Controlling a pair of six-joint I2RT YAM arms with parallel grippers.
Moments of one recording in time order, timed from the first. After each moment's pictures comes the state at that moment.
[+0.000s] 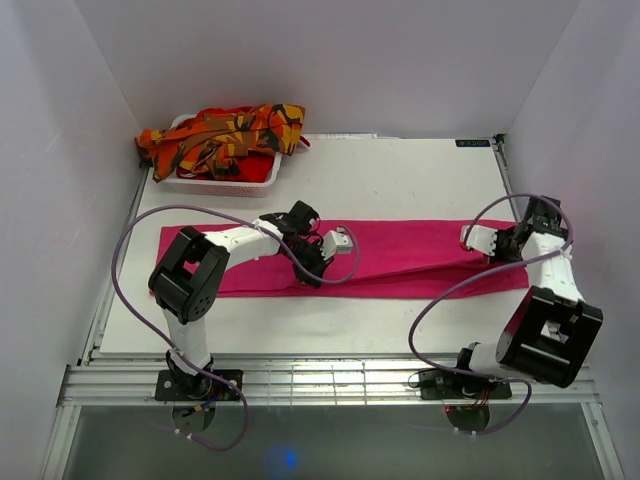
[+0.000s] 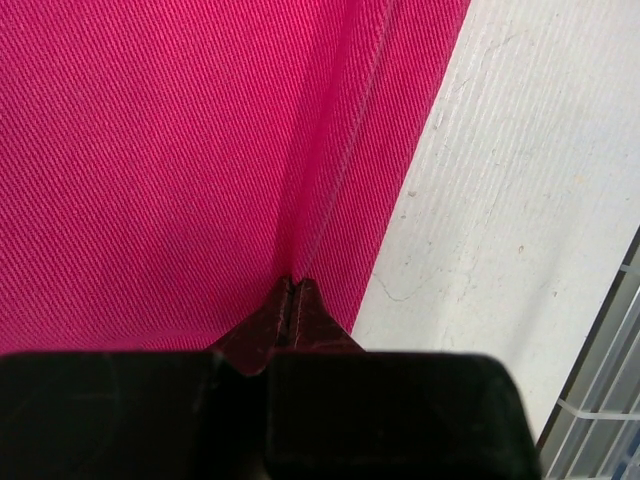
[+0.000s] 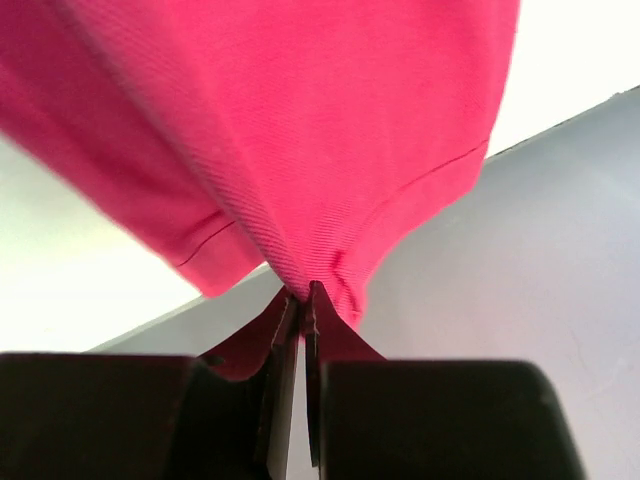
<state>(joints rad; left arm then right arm) -0.64 1.86 1.17 -0.53 0.53 0.52 -0.38 1.38 0.96 -0.72 -0.14 -1.77</state>
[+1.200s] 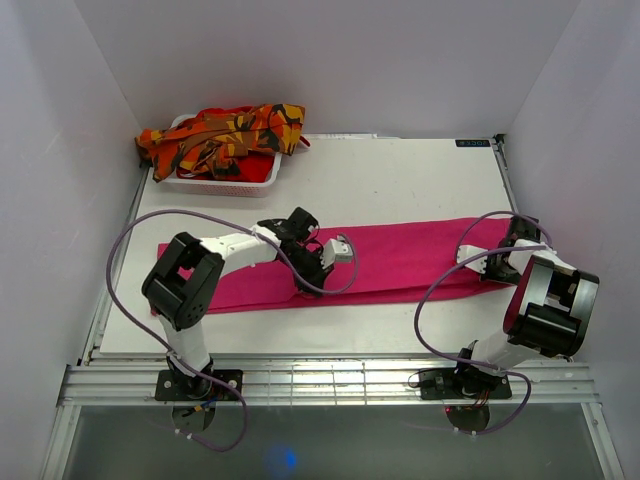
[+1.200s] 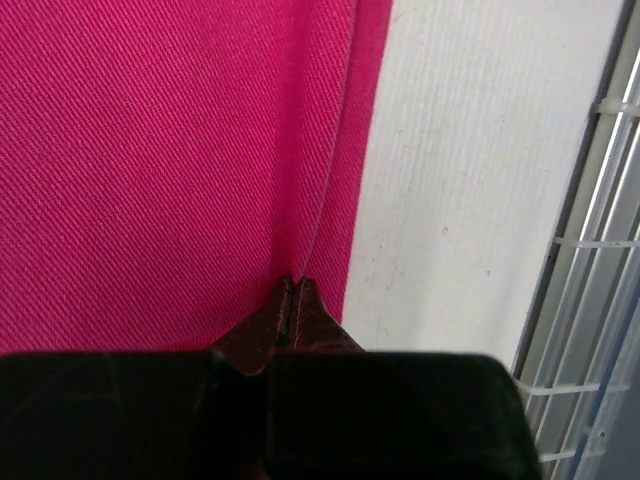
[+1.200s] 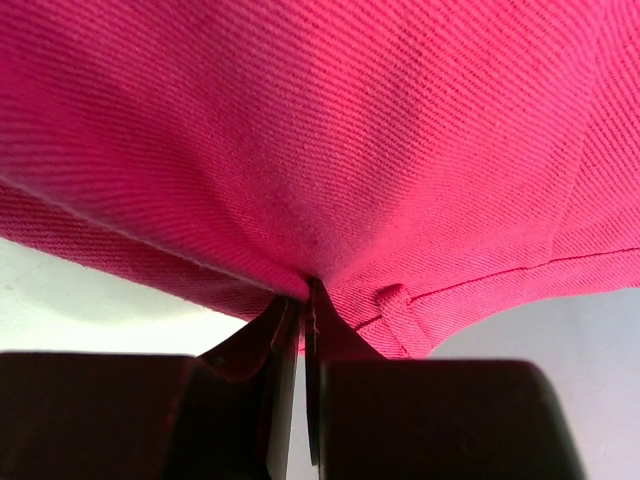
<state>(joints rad) -0.66 1.79 1.10 -0.55 0.64 0.55 -0.36 1.53 0.76 -0.47 0.03 -1.73</state>
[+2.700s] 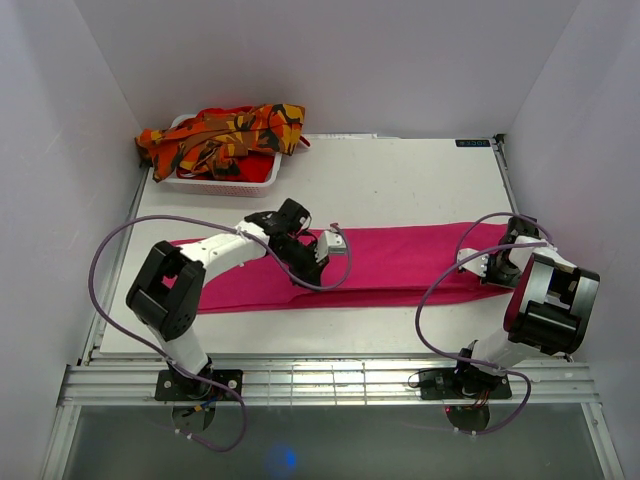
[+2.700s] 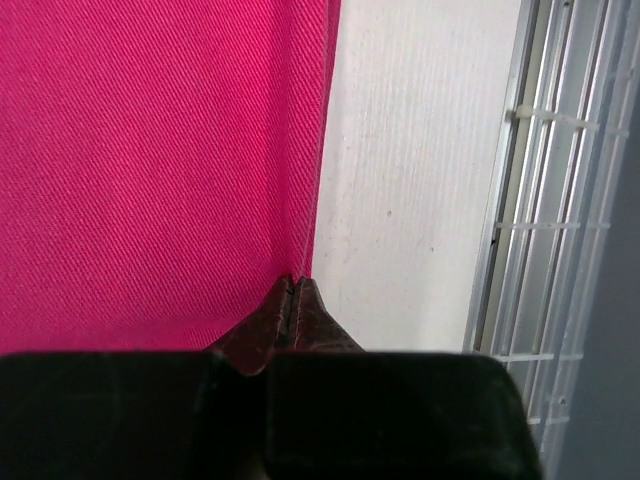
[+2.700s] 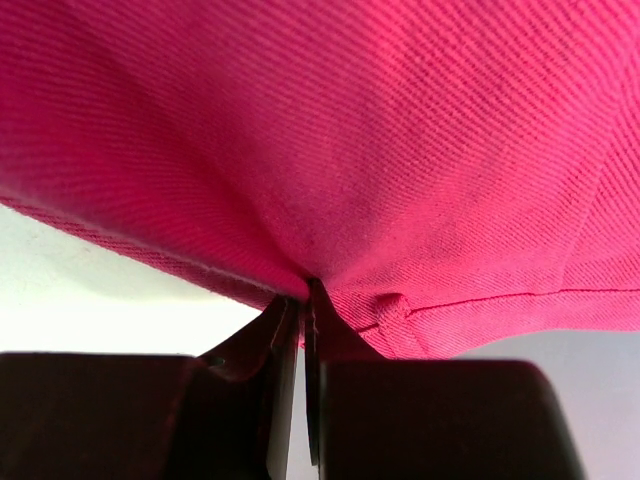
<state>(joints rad) -0.63 1.69 1.15 -0.65 0.70 0.58 -0.36 1.54 0.79 -0.59 0.08 -1.70</state>
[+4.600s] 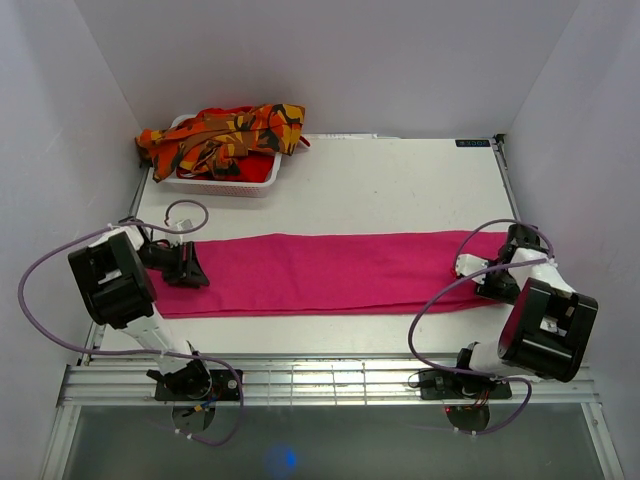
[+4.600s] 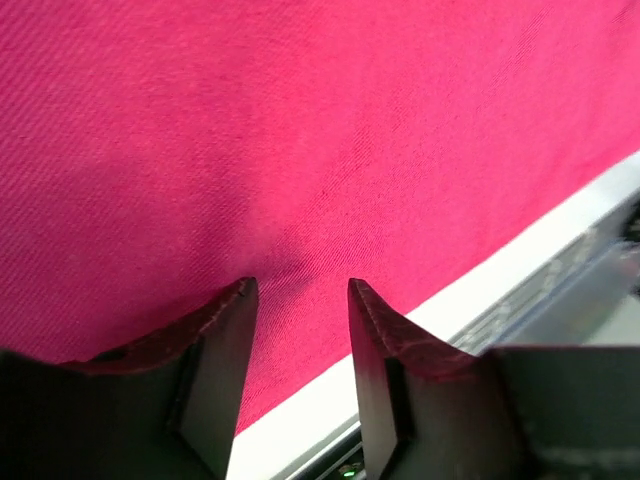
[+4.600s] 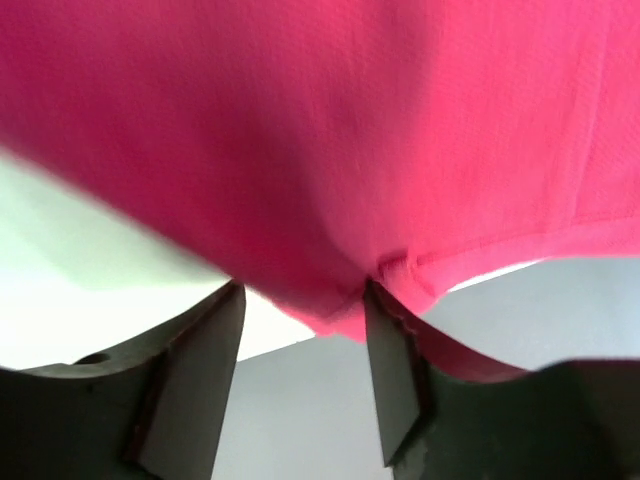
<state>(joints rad) 0.46 1.79 1.02 -0.90 0.64 0.53 -0.35 1.39 0.70 -0.62 0.06 -1.66</state>
